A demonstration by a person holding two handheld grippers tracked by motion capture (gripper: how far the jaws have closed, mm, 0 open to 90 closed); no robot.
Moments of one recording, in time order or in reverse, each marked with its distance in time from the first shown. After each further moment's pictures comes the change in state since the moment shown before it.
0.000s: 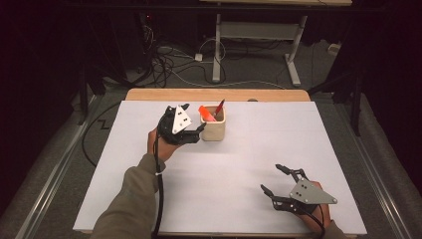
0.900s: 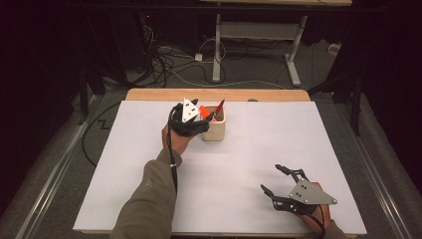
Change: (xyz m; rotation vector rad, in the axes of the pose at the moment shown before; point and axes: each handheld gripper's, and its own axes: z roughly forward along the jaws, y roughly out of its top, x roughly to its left) left arm 0.003 0.005 0.048 -0.034 0.028 -0.169; right arm 0.000 0.000 0.000 0.001 0.002 -0.007
